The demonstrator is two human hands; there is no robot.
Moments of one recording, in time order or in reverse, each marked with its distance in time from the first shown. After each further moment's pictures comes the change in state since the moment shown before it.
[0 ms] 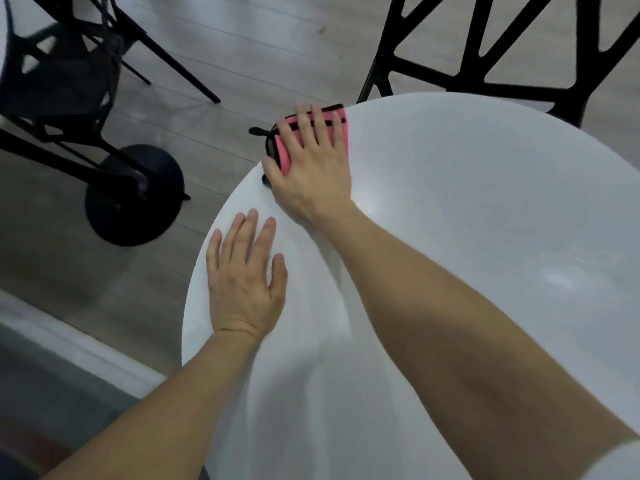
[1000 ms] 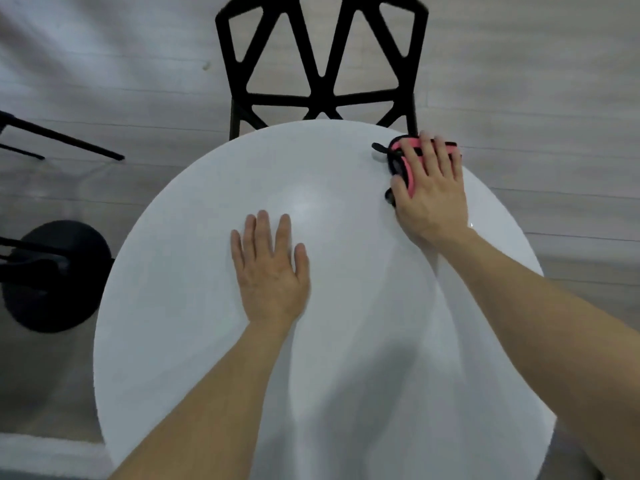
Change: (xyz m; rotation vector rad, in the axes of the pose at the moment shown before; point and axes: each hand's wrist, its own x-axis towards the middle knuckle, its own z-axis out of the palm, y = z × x) left_hand 0.044 0.202 0.016 -0.042 -0.153 0.149; right_hand -0.163 0.313 -0.101 -0.108 0.100 0.515
